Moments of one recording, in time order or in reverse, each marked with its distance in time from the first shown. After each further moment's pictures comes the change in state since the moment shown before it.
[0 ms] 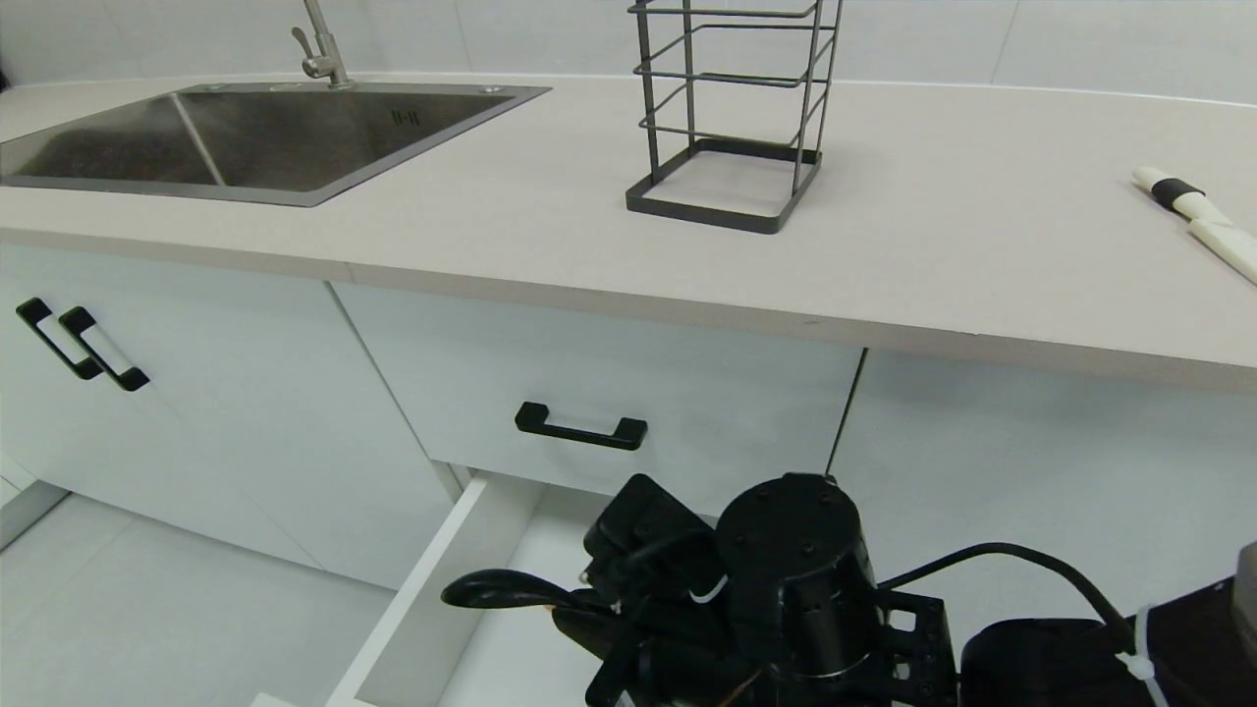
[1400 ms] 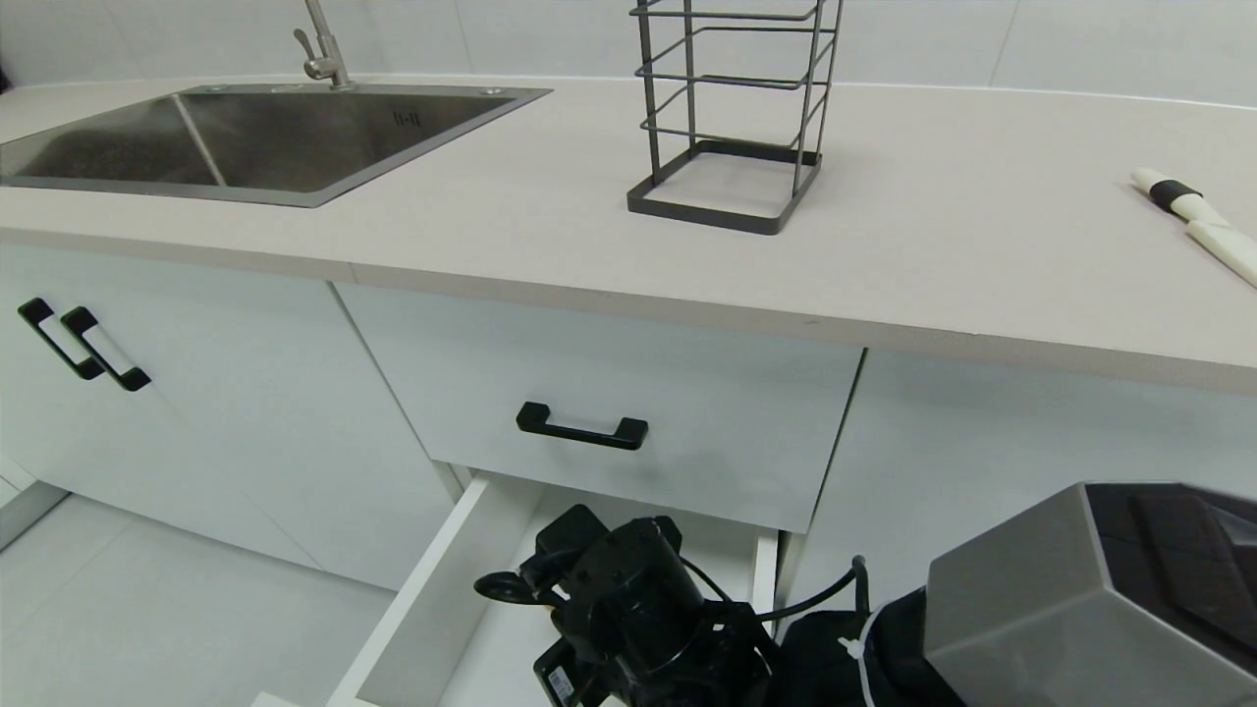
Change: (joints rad) left arm 0.000 0.000 0.000 0.000 0.000 0.000; right arm 0.007 0.279 -0.277 0.210 -0.233 0.124
